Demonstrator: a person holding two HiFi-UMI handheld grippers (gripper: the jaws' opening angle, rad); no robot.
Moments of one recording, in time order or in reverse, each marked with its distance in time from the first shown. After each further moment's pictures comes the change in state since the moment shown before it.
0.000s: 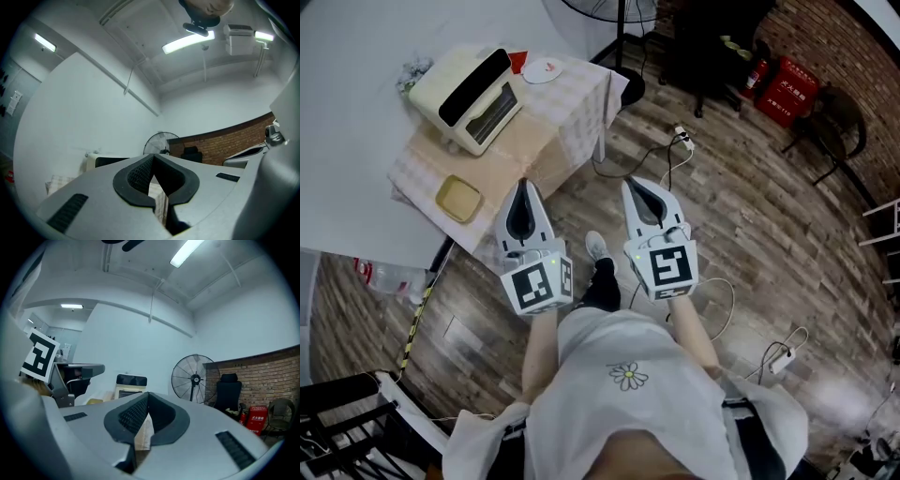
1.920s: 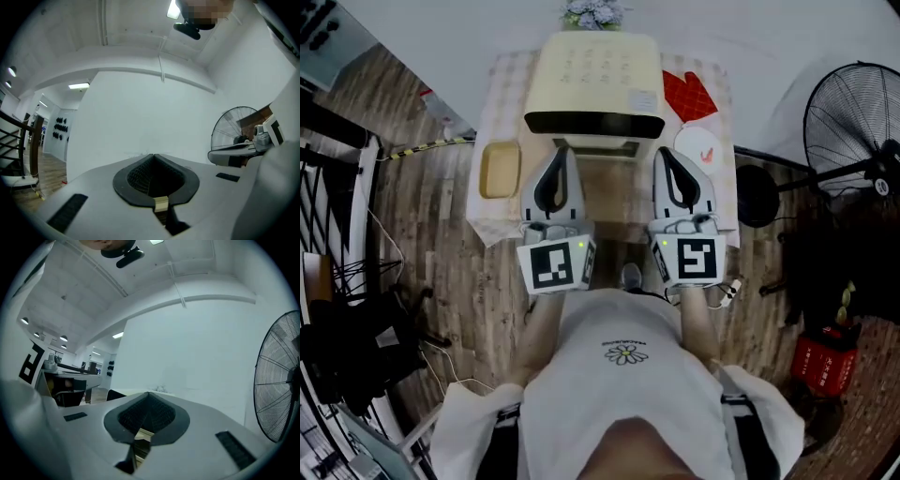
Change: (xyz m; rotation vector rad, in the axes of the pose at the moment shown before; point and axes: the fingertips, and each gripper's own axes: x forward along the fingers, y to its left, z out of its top) left arm 0.271 0.166 -0.042 0.092 0.079 0.840; right arm 0.459 0.000 0.054 0.009 -0.195 0.885
